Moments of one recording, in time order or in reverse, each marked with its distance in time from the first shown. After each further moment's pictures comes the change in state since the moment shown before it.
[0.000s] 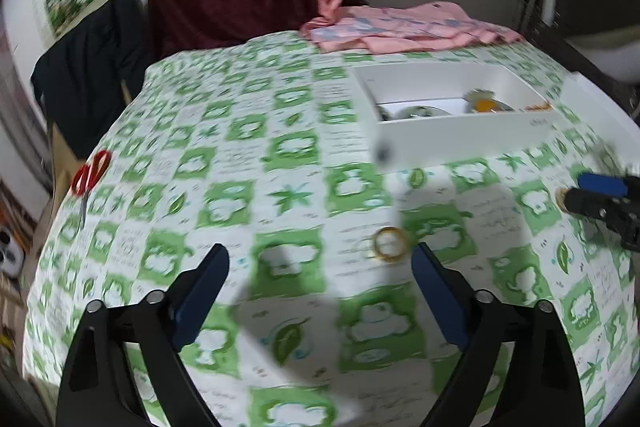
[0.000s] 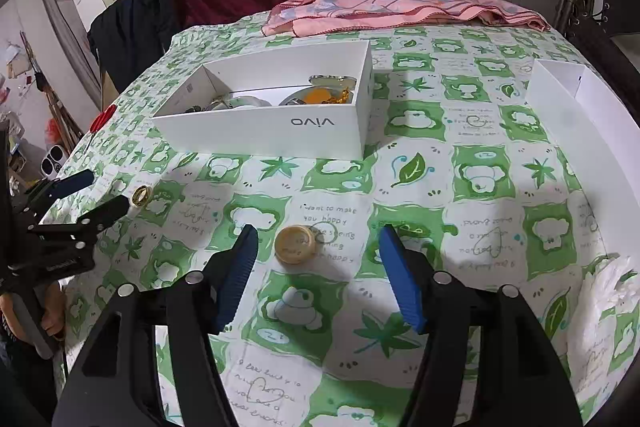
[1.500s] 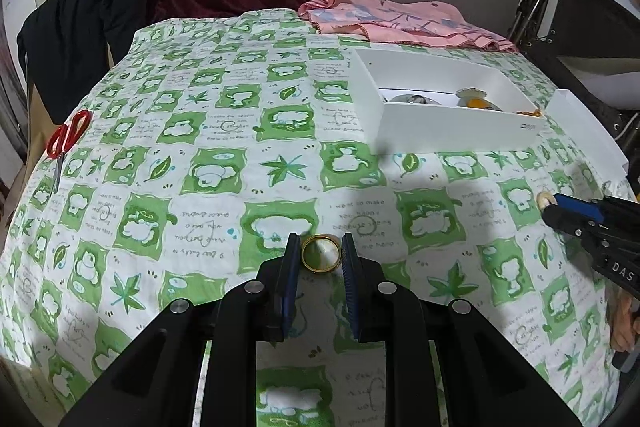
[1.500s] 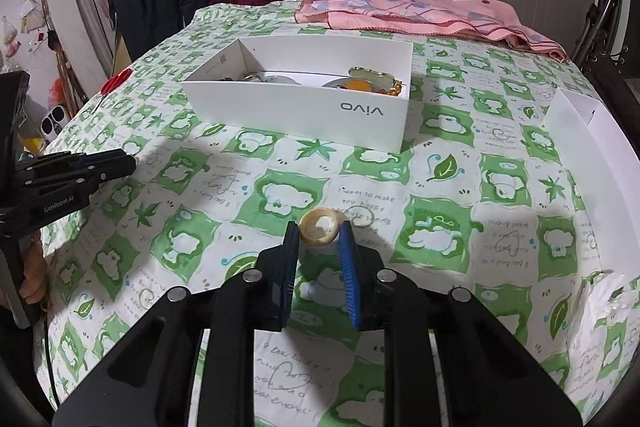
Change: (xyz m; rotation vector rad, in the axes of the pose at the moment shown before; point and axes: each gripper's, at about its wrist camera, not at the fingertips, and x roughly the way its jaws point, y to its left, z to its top) left arm 0.002 0.021 -0.013 -0.114 0.053 -0.122; right arm 0.000 0.027 -0.010 -0.135 0.013 -0.014
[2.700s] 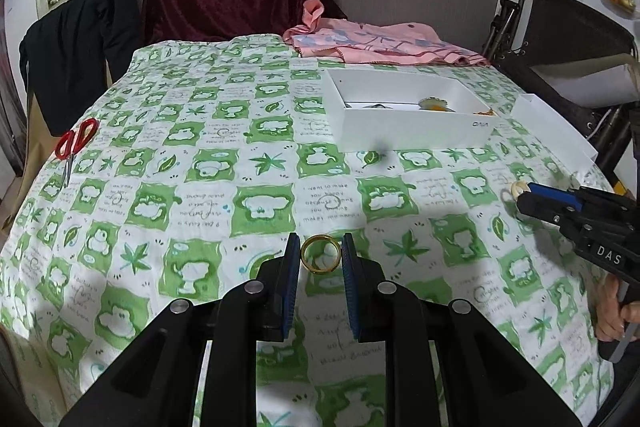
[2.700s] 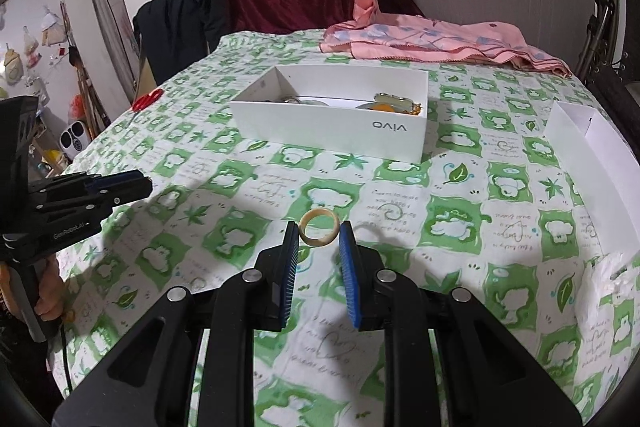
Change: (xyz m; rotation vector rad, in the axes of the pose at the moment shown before) left arm -0.041 -0.011 -0.028 0.017 -0.096 -0.047; right arm -0.034 0.016 -0.016 -0.005 -0.114 0.067
